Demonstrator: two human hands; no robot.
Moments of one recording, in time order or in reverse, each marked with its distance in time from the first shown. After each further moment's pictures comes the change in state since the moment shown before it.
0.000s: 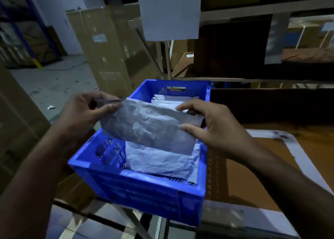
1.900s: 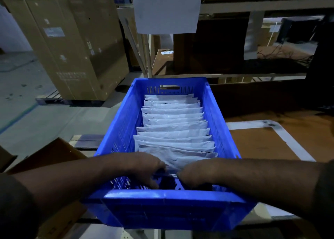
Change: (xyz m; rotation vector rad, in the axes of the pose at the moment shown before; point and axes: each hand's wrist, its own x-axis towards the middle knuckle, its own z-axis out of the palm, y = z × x) left_hand 0.014 -0.133 0.095 0.861 -1.358 0.274; right_hand 0.014 0.048 0.179 -0.769 -1.352 0.178
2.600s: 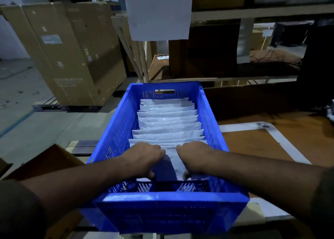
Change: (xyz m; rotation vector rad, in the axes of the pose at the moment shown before) left_hand -0.001 0.011 -0.021 0.327 0.344 -0.152; right_hand -0.049 0.018 -0.031 0.226 0.336 0.347
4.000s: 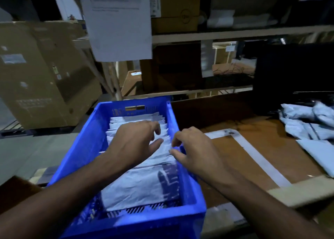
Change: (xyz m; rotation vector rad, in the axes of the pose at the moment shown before) left_hand 0.032 0.033 -0.107 -0.238 0.644 -0.133; right_hand -0.079 0.063 0.002 0.418 0.870 0.140
